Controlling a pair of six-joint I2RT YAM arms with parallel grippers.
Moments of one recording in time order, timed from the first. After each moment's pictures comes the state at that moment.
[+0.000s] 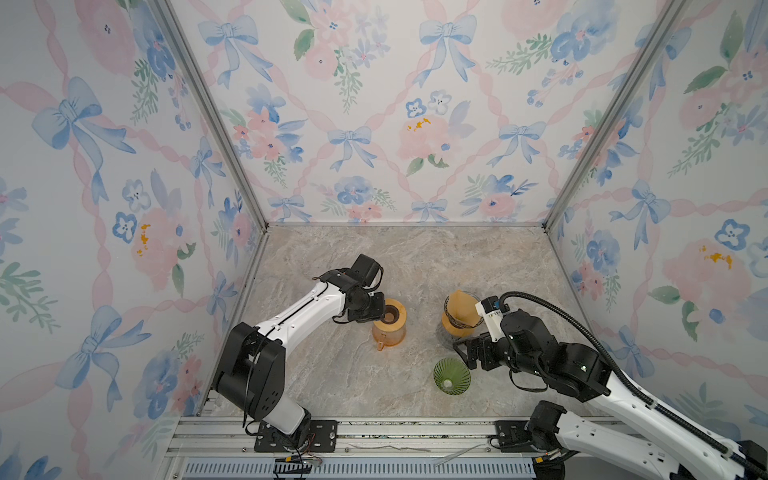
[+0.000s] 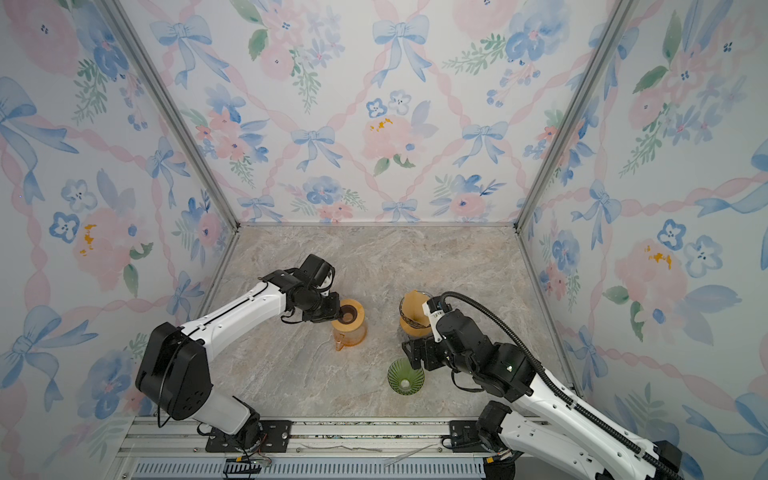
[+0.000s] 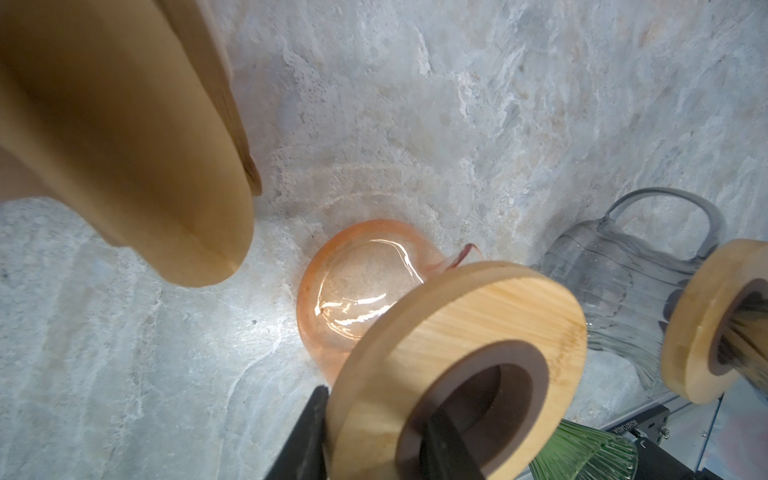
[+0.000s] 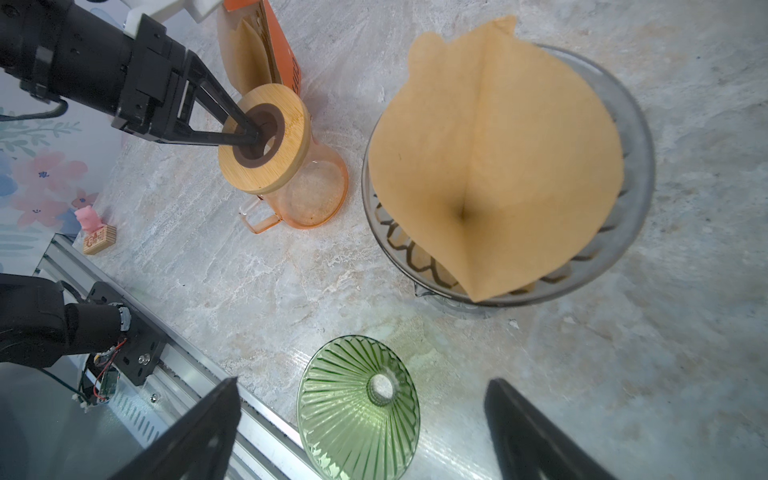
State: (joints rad) left arm -0.52 1.55 1.16 -0.81 0.19 -0.59; right arm 0.86 0.76 0.81 -0.80 0.07 0.53
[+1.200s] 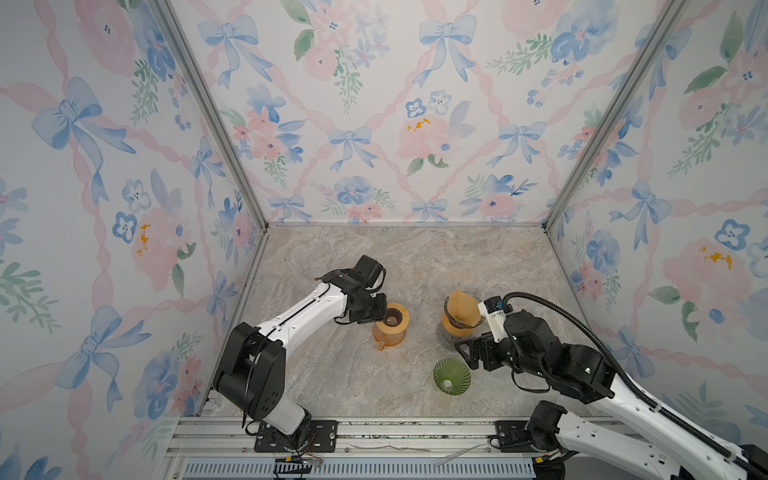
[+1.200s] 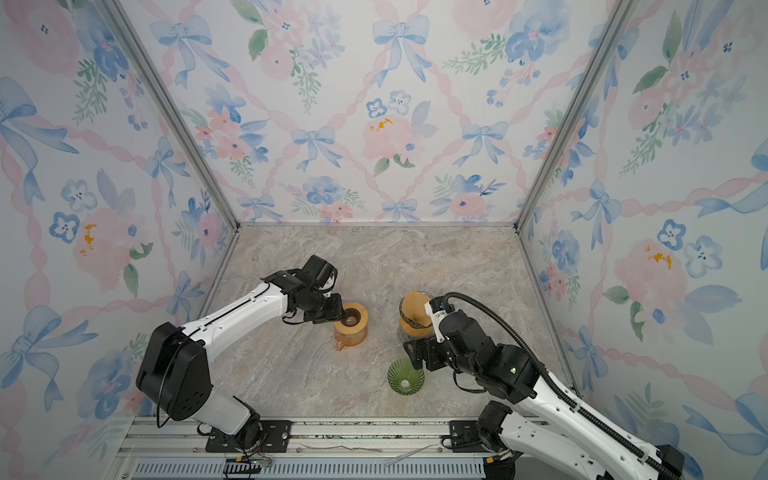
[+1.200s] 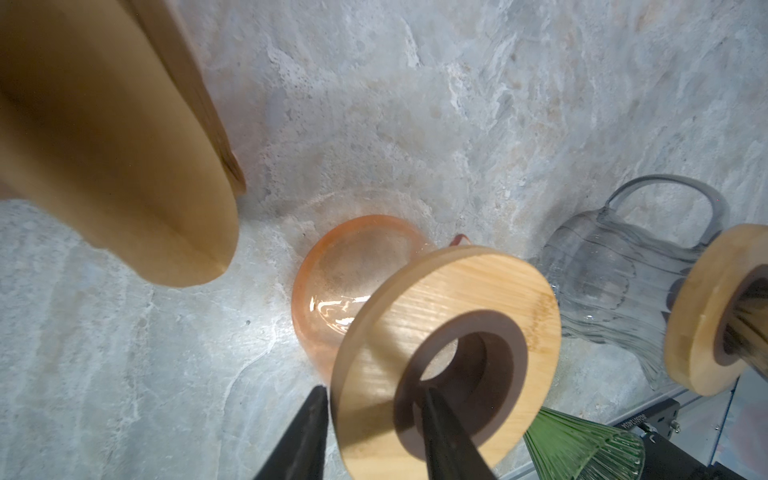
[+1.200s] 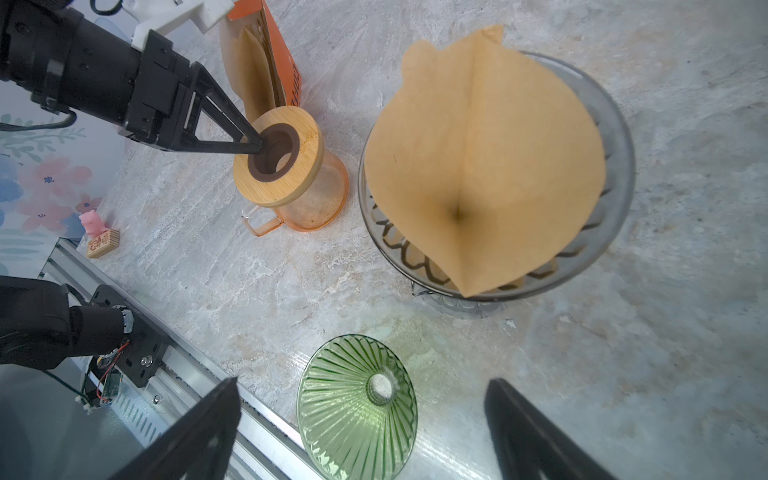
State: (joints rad) left arm -0.54 1.55 1.16 -0.81 0.18 -0.57; right arm 0.86 0.74 0.81 -0.81 0.07 0.53
